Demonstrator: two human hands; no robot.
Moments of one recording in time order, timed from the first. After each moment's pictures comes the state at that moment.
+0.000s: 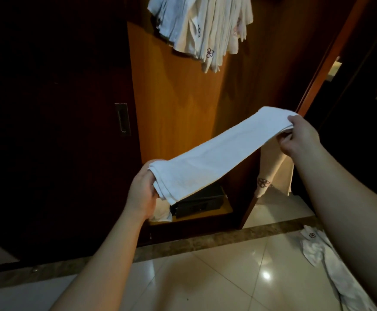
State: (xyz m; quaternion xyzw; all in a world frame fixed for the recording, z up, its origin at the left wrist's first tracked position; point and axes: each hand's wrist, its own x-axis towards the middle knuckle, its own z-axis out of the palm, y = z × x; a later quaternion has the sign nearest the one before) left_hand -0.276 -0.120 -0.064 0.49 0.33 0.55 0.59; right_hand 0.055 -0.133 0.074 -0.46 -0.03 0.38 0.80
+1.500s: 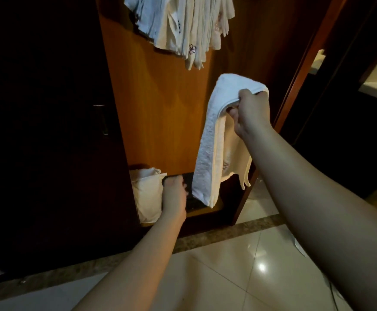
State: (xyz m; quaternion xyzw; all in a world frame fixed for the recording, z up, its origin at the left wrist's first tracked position) left_hand -0.150 -0.120 -0.083 0.31 0.55 0.43 0.64; right_hand -0.001 -0.088 0.096 -0.52 -0.23 0.30 0.77
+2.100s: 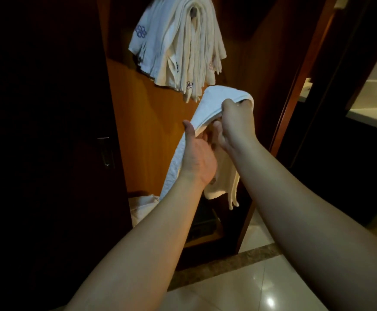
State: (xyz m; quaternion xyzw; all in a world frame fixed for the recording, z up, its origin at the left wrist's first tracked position) left_hand -0.102 -0.093 0.085 0.33 0.11 0.54 0.77; right_hand -0.037 -0.082 0.148 -0.52 -0.30 0.26 0.76
